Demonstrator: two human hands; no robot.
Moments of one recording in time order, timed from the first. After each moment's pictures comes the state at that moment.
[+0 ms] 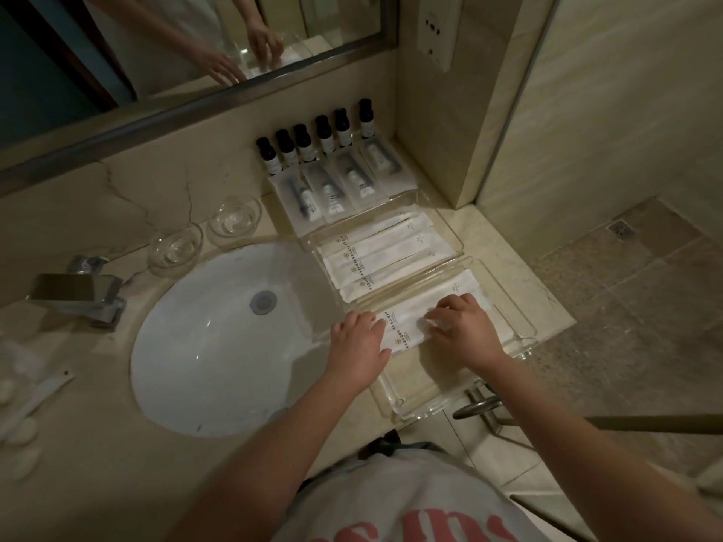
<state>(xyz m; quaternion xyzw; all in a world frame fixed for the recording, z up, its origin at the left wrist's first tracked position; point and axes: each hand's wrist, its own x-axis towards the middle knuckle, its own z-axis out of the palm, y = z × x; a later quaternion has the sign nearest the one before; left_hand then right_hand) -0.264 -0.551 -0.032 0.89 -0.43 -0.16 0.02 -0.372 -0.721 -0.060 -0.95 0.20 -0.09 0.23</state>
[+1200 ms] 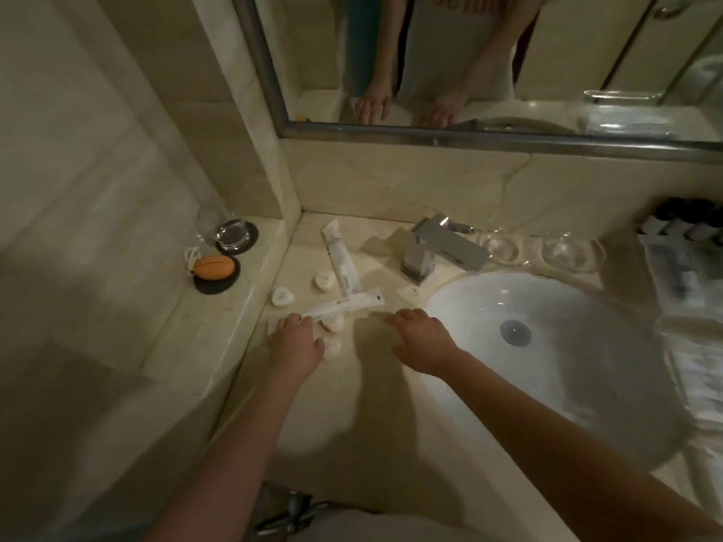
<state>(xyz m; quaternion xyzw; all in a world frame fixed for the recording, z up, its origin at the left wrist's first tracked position) -0.097 -0.057 -0.017 0.98 0.08 -0.15 0.07 -0.090 -0.275 -0.017 -0.96 -0.18 0.16 0.13</state>
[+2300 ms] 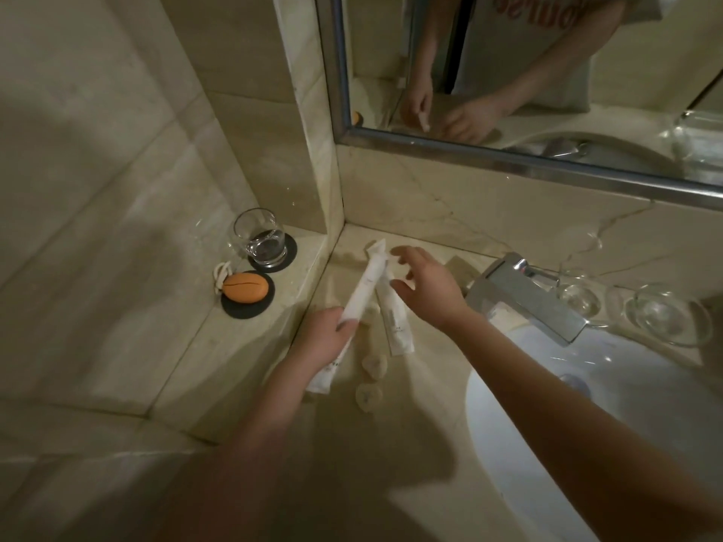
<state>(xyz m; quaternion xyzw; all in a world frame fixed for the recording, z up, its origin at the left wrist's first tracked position) -0.011 -0.016 -0.002 0.91 0.10 -0.16 0.37 0.056 -0.195 0.015 -0.94 -0.17 0.02 0.31</state>
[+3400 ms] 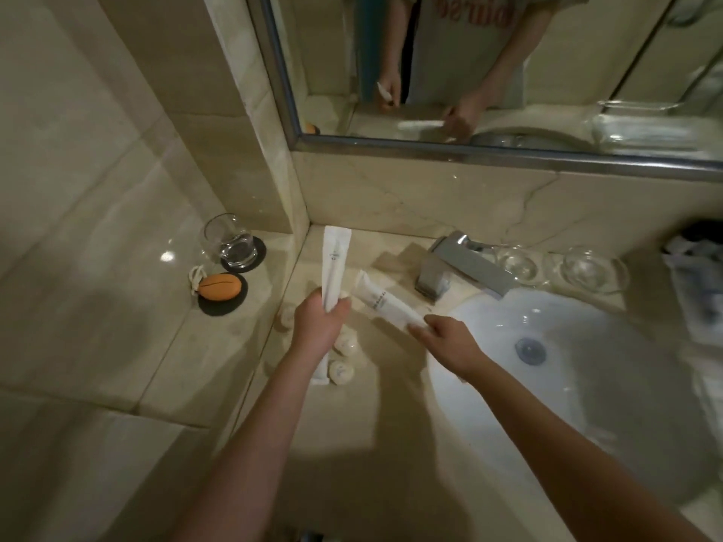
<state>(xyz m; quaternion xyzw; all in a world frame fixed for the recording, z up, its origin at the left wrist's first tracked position) -0.050 -0.072 0.040 0.85 0.18 -0.06 0.48 -0.063 -0.276 0.005 -0.89 0.03 0.17 0.41</state>
